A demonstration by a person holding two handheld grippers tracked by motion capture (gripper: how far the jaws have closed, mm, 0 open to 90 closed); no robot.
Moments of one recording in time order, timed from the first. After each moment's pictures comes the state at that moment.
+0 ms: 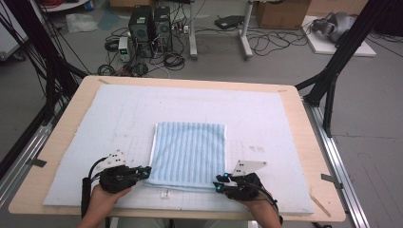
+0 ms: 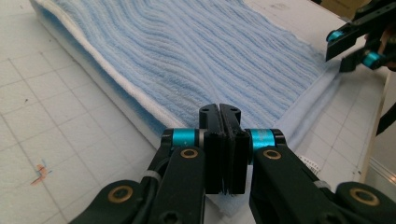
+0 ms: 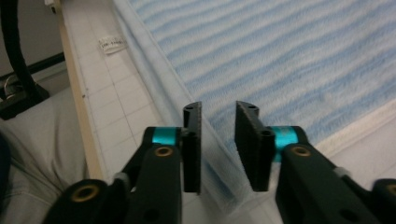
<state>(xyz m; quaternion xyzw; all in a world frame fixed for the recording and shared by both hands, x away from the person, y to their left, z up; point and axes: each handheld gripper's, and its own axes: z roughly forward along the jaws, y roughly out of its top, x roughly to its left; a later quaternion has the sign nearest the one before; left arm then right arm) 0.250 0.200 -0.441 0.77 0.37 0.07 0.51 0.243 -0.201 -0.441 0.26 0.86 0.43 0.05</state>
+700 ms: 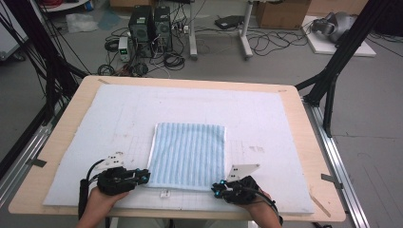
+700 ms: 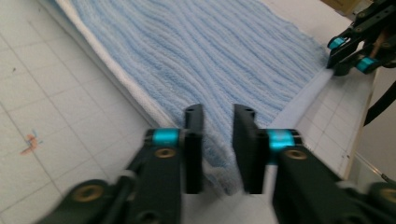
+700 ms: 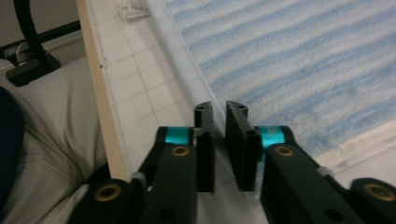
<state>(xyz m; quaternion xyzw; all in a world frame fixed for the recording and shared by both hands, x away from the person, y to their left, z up) 0.248 0.206 -0.446 0.77 0.39 0.05 0.50 0.238 -0.197 -0.441 0.24 0.87 0.42 0.03</state>
